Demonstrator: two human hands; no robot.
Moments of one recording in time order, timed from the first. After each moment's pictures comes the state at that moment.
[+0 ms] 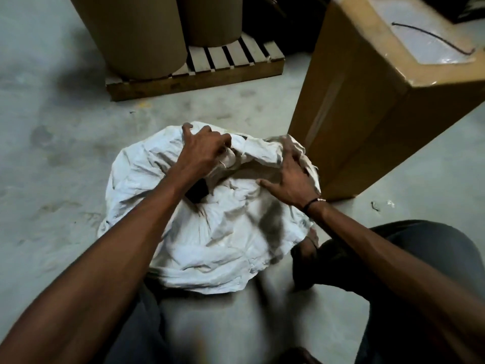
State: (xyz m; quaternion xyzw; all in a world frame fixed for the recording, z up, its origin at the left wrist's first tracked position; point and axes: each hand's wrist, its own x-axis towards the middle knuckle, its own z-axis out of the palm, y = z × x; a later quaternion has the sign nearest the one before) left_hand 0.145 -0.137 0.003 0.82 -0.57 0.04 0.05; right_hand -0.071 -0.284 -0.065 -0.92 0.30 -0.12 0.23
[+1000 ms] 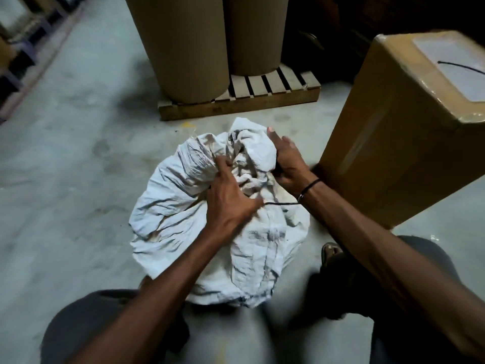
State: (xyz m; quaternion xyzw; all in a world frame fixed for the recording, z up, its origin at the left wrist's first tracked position) left_hand 0.073 -0.052 0.044 0.89 -0.27 -0.03 0.37; right_hand 0.059 -0.212 0.055 -0.41 0.32 -0.19 0.83
